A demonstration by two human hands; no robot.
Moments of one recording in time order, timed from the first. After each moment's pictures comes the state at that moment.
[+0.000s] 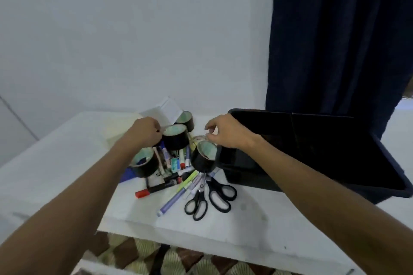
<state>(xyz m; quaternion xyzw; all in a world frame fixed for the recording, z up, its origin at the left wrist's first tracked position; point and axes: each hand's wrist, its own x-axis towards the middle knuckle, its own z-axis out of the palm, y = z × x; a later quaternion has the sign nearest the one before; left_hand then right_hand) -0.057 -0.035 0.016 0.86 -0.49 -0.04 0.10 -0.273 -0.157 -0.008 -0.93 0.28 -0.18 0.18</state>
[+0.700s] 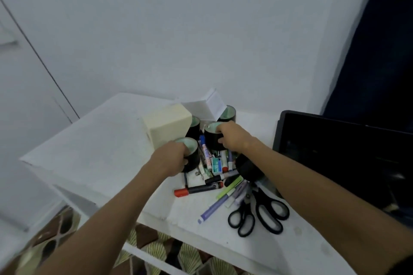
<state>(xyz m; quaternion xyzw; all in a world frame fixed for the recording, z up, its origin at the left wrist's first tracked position) -0.004 0.010 -0.047 0.84 -0.55 -0.06 -0.01 -0.121 -0.164 -0.060 -0.94 0.29 -0.04 0.16</state>
